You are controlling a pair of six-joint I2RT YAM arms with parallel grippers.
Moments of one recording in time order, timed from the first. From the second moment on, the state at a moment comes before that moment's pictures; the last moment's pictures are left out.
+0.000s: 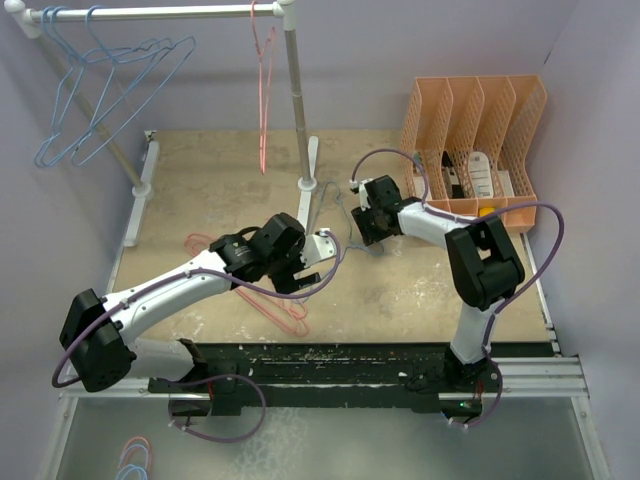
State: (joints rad) left arm -0.85 1.30 1.02 -0.65 -0.10 0.42; right arm 0.44 1.86 1.17 -0.34 0.04 -0.03
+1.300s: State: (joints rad) left arm -0.85 1.32 1.02 -0.64 -0.07 0.42; right arm 0.39 1.84 1.14 -0.36 0.04 0.05
